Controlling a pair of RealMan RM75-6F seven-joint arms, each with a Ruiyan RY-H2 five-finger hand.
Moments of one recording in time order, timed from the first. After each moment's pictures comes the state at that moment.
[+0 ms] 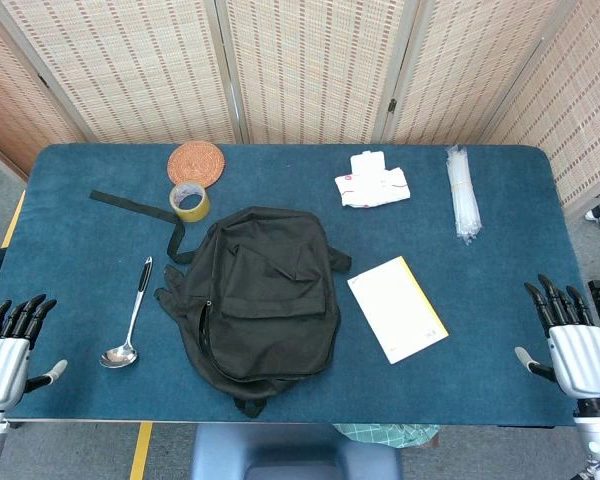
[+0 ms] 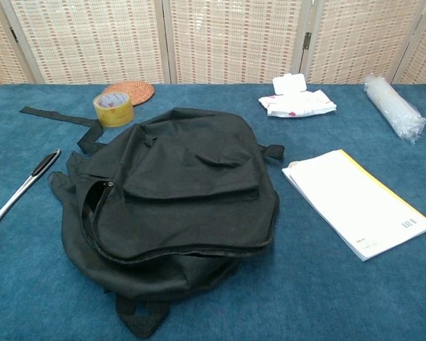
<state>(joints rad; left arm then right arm) -0.10 -1.16 -0.04 -1.57 1.50 1.49 0.11 0.07 -1.12 0.05 -1.62 -1.51 1.47 -0.06</state>
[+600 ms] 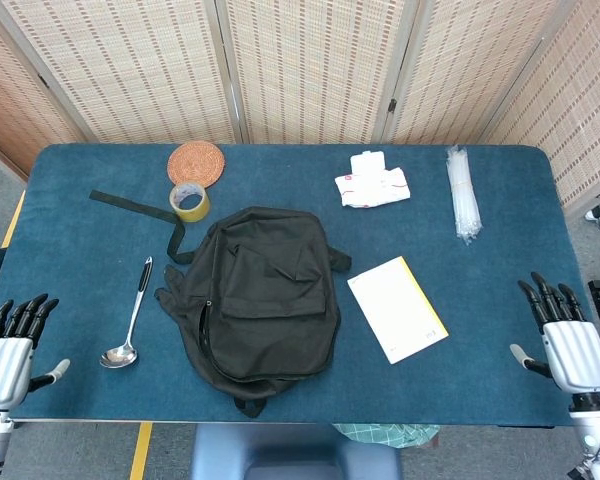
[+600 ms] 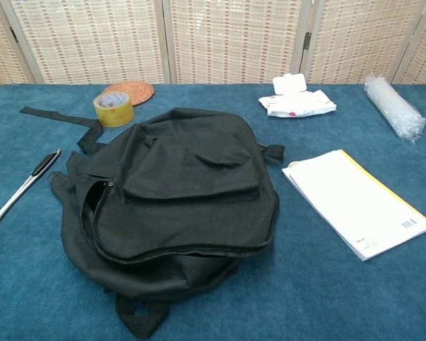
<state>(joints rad) -0.10 -1.17 -0.05 -1.59 1.50 1.51 0.14 0.09 -1.13 0.05 -1.57 -1.52 1.45 -0.03</state>
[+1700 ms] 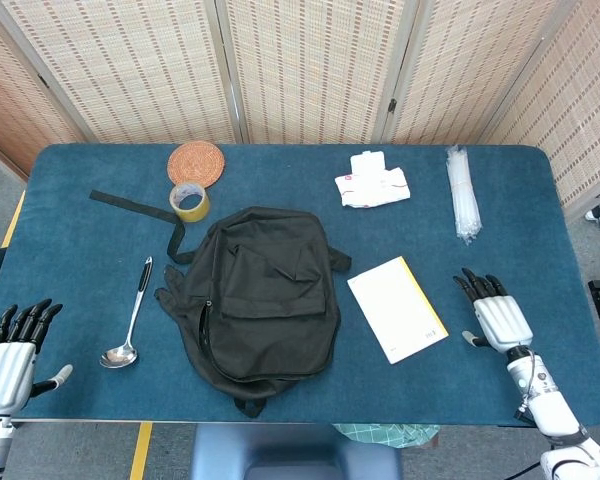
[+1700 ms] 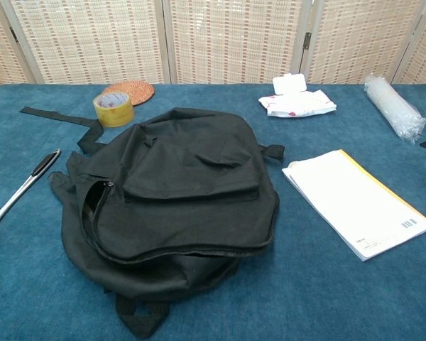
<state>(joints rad) -0.09 -1.16 -0.04 -1.63 1.51 1.50 0.15 0.34 -1.43 0.06 -1.14 -1.46 1.06 0.06</state>
